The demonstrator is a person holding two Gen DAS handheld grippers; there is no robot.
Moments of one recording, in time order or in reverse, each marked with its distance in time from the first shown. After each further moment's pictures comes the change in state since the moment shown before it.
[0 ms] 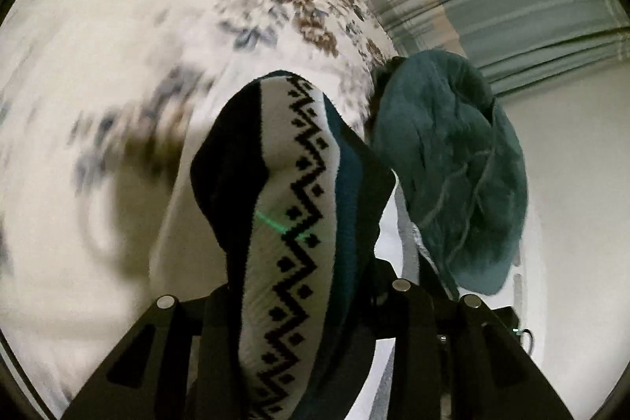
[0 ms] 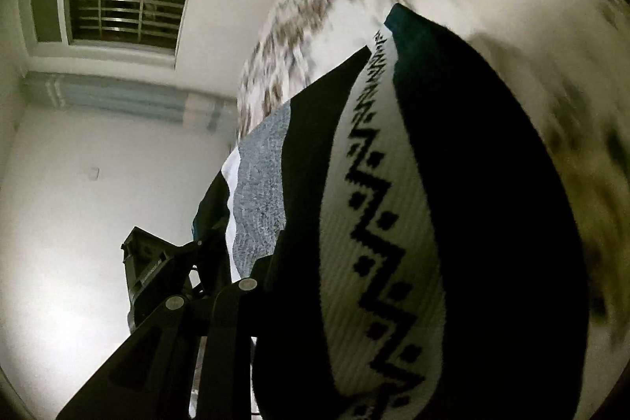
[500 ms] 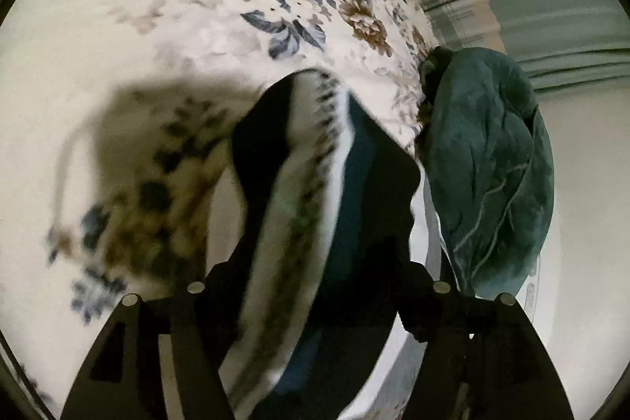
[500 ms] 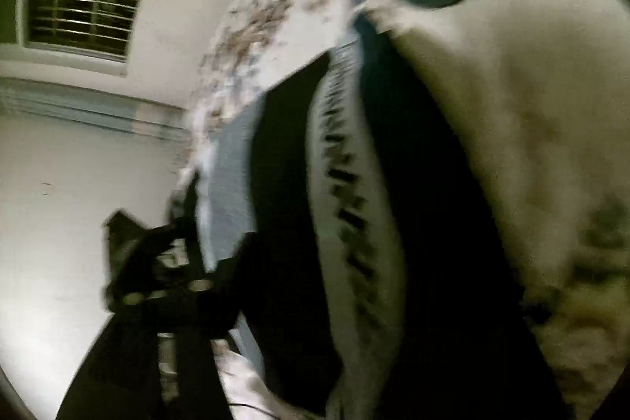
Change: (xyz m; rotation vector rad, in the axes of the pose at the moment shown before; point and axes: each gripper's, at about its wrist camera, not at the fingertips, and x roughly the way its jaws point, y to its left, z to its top) left arm 0.044 0.060 0.061 -0.063 0.134 0.033; right arm 0.098 -0.020 0.085 0.012 -0.002 -0.221
